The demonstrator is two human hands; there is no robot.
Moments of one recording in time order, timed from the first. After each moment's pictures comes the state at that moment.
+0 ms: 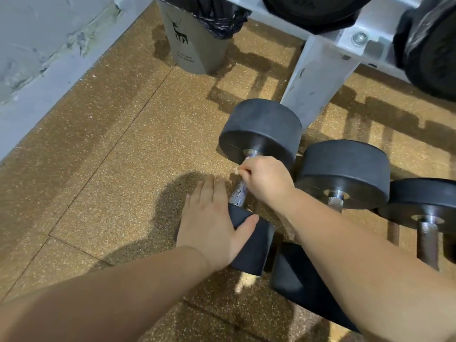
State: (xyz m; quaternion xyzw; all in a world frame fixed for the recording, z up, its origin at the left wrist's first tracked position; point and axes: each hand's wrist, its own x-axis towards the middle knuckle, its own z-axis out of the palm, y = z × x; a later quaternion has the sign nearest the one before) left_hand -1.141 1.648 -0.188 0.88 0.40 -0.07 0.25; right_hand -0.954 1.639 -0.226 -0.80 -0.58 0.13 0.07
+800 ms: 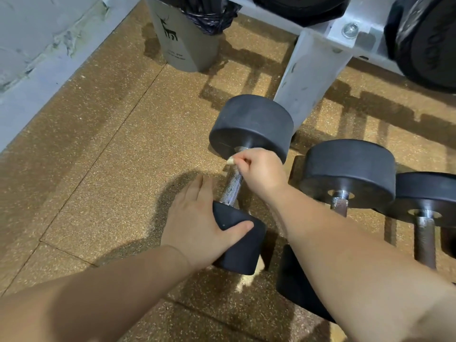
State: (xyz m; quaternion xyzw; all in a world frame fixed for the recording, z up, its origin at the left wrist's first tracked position) left_hand -1.147 1.658 -0.193 0.86 0.41 -0.06 0.29; right_hand -0.943 1.646 -0.247 -0.83 -0.48 0.16 0.22
